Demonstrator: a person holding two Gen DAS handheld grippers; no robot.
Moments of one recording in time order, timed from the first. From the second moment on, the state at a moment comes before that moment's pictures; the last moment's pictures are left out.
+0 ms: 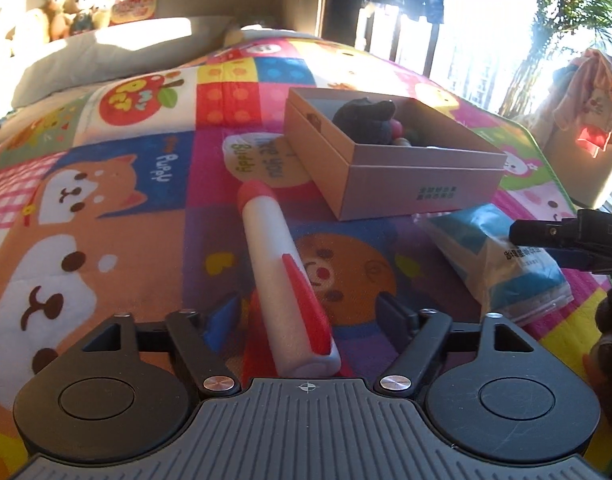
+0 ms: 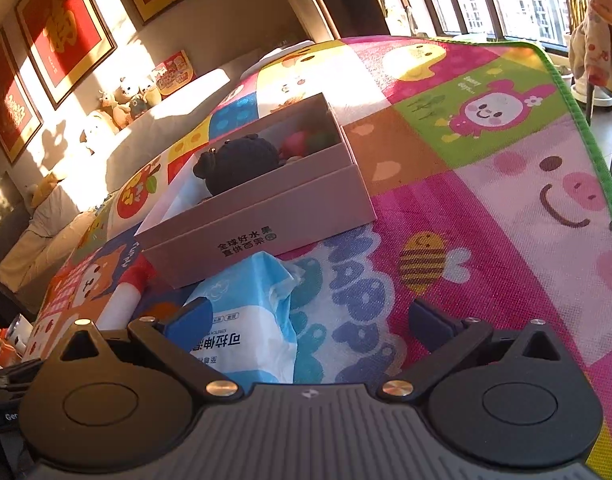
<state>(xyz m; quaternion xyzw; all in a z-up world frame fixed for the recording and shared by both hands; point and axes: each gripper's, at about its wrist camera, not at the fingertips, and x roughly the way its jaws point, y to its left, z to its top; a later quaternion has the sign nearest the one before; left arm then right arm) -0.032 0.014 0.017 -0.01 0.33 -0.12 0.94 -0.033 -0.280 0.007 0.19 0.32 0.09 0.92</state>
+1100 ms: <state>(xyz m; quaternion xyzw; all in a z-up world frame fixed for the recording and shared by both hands) -0.032 0.031 0.013 -0.03 0.34 -0.10 0.93 -0.046 -0.266 0.038 0.11 0.33 0.07 0.93</state>
